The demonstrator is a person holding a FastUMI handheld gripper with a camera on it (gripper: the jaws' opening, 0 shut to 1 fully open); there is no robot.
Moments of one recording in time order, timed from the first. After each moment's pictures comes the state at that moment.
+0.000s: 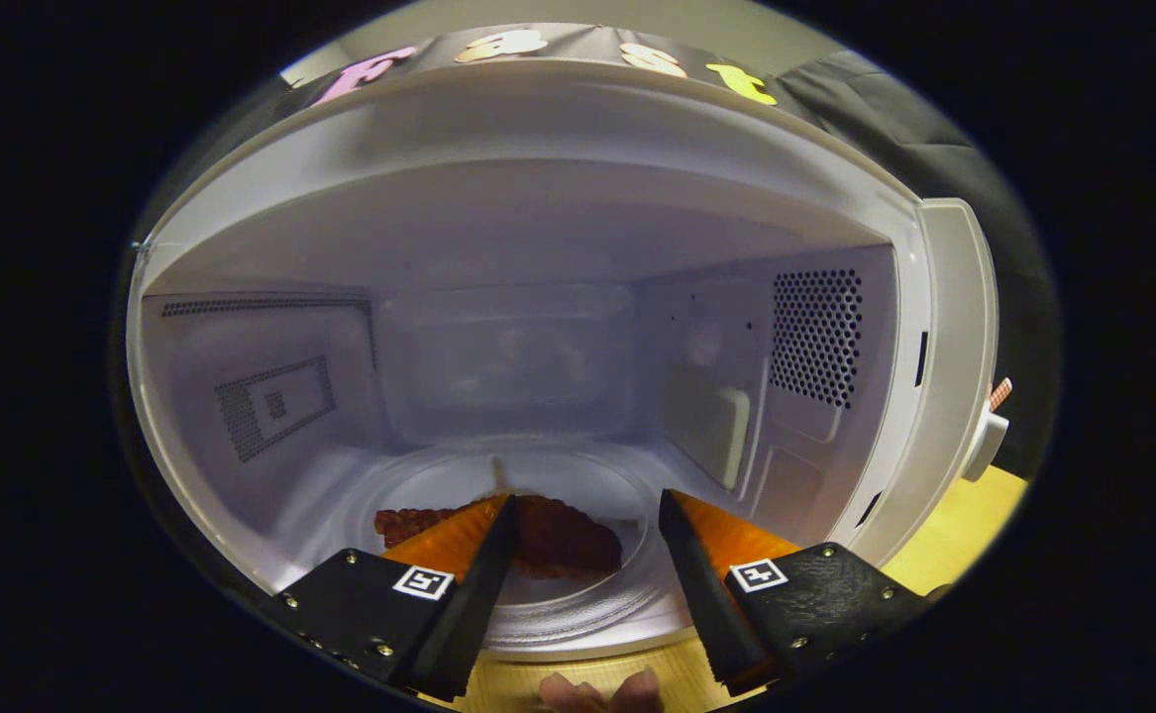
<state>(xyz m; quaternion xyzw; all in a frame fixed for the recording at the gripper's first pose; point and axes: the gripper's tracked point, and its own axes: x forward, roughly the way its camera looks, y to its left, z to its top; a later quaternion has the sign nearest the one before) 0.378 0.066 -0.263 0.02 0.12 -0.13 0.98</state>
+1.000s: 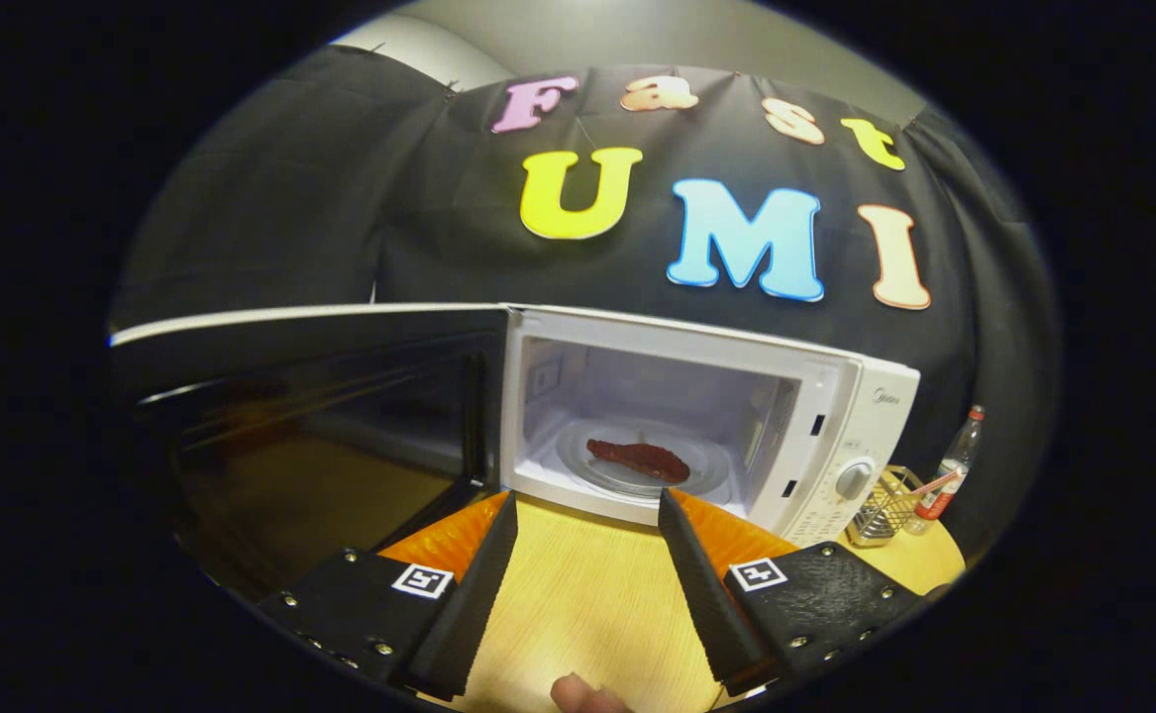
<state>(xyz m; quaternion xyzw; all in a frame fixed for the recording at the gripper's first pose) 0.130 0.142 -0.161 -0.06 0.10 0.10 0.99</state>
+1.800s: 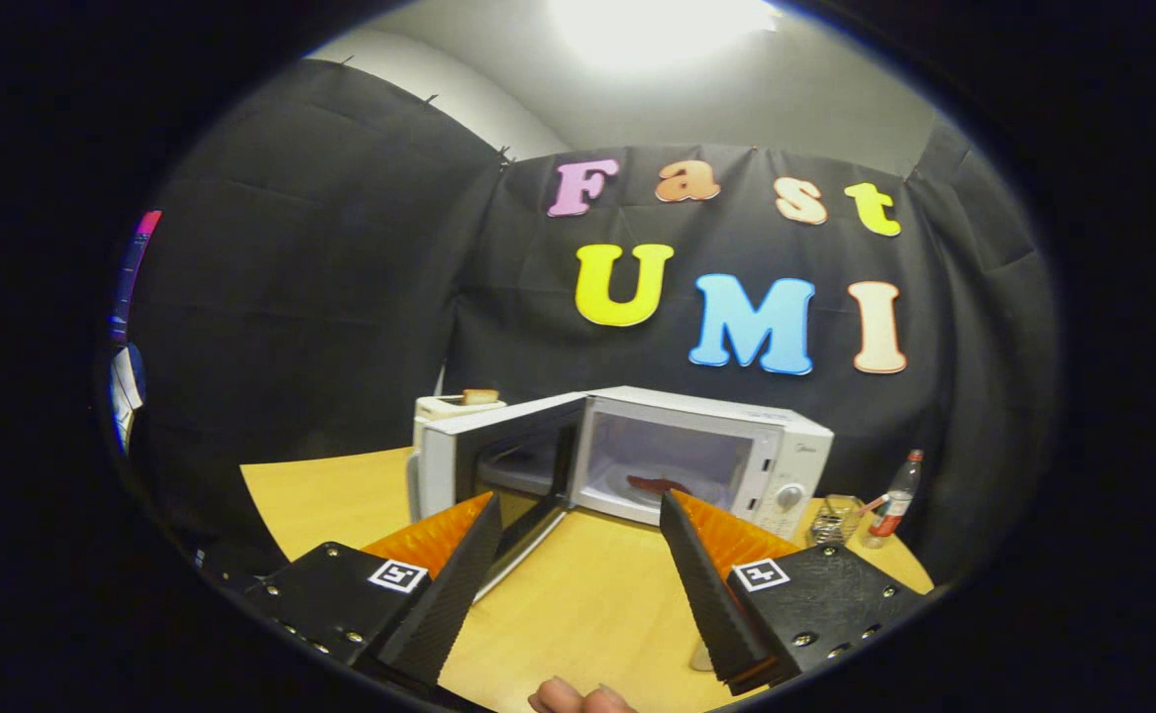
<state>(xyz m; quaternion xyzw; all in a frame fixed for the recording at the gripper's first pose) -0.043 0.177 -0.105 -0.05 0.04 0.18 0.98</state>
